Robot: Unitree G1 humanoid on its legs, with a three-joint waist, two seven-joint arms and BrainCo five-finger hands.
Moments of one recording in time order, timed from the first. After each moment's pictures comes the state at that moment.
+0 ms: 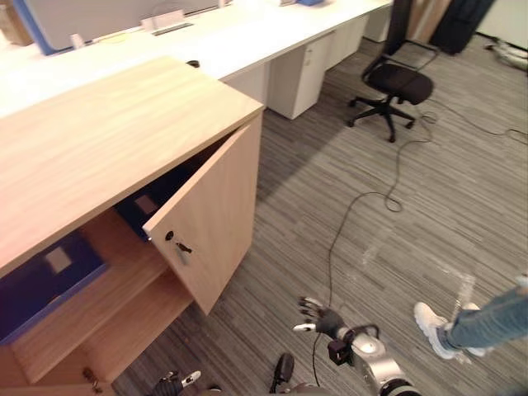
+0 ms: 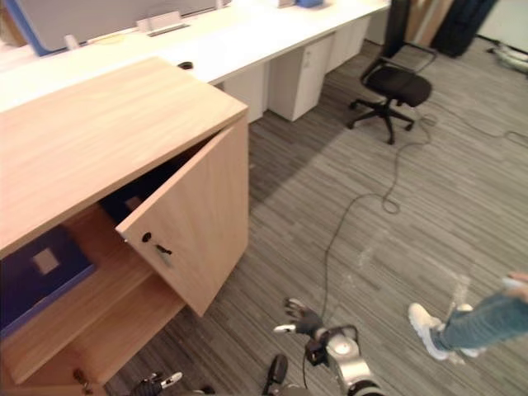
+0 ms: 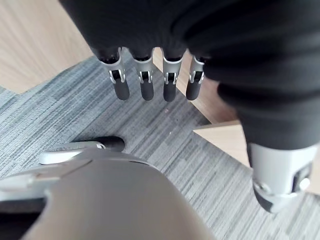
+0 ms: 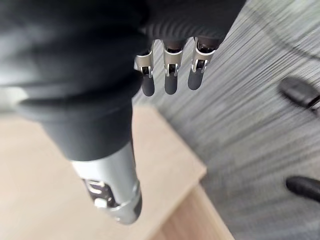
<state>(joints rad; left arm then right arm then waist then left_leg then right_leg) 0.14 0.15 0.13 1.03 0.03 -0.05 0.00 -0.06 -0.06 -0.15 0.97 0.00 -0.04 0.06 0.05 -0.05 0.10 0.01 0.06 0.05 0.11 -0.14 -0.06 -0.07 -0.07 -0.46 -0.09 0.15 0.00</state>
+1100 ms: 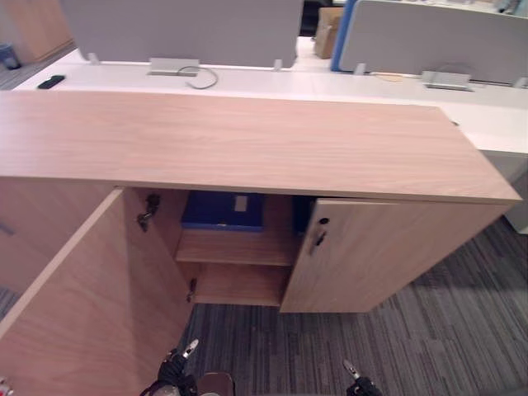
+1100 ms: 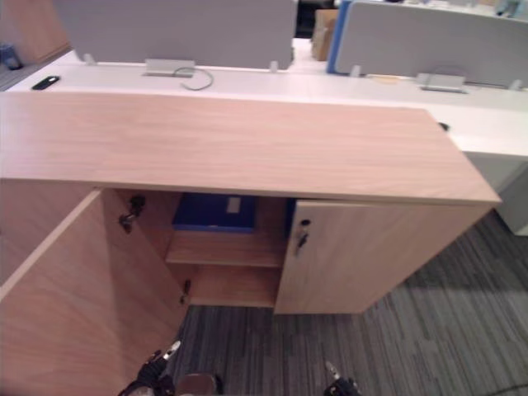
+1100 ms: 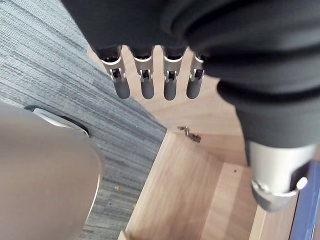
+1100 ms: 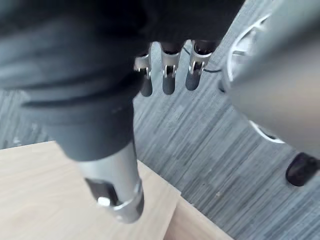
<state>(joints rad) 0.11 0.02 0.28 0.89 -0.17 -0.07 0.09 0.05 0.05 -0.57 1.11 0.44 0.00 -0.11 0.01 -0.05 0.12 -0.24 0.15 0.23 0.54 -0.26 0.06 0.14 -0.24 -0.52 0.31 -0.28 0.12</state>
